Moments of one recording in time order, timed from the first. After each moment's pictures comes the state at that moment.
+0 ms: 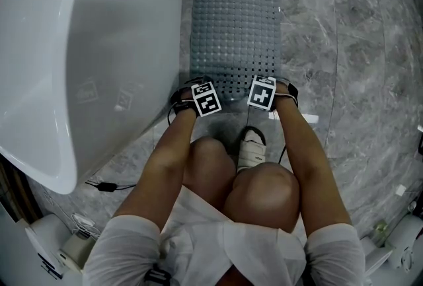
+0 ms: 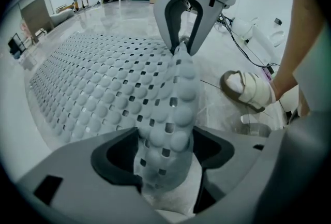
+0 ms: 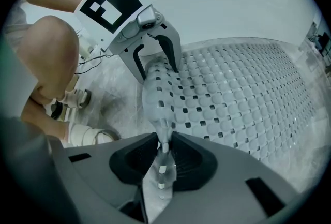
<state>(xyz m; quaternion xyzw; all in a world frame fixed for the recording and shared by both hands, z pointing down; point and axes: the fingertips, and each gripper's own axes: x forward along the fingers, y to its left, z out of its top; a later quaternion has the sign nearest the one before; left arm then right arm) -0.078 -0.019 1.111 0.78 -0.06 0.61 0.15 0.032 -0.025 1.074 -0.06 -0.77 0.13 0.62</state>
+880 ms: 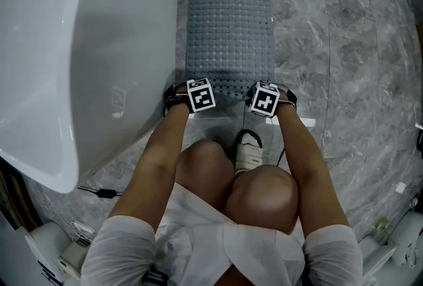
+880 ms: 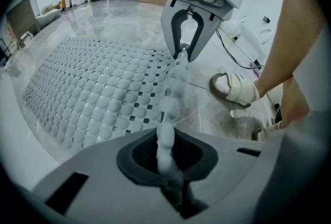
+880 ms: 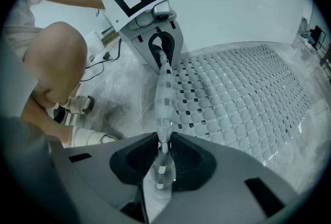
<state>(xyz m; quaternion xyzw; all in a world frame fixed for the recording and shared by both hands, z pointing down) -0.075 -0.032 1.073 0.78 0.00 0.61 0.14 0.041 -0.018 1.057 -0.04 -0.80 0.15 0.59</state>
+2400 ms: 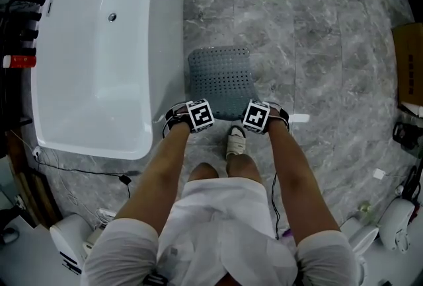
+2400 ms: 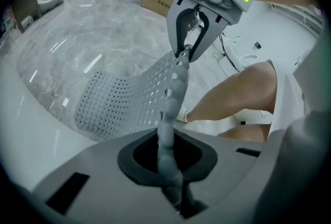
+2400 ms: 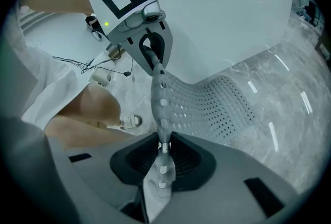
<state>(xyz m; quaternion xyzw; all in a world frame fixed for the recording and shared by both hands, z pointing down) -0.054 -0.003 0.763 0.74 0.04 0.62 0.25 0.065 -0.001 0.741 -0.06 -0.77 0.25 0.58</state>
